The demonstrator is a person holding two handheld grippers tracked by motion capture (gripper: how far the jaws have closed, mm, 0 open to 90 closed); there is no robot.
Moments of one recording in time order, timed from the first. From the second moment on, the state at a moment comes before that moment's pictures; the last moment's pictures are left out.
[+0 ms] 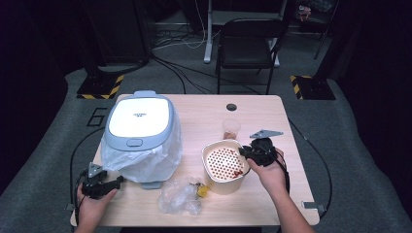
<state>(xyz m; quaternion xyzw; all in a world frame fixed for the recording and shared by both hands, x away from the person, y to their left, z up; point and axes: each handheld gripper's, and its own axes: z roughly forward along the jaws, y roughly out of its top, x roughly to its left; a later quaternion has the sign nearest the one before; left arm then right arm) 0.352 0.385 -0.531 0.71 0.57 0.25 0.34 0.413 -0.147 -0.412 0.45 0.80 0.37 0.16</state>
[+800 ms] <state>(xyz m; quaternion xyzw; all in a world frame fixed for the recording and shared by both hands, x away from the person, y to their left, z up) 0.350 0.386 -0.530 0.70 0.57 0.25 0.35 0.406 -0.188 -0.411 0.46 0.79 0.38 0.17</state>
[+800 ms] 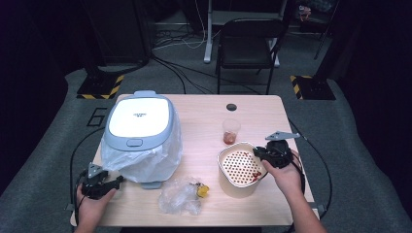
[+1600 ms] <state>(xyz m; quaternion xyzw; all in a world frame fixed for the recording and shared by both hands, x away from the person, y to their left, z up) 0.305 0.332 -0.476 0.77 0.46 0.16 0.42 0.342 -0.156 -0.375 0.37 0.79 0.45 0.19</state>
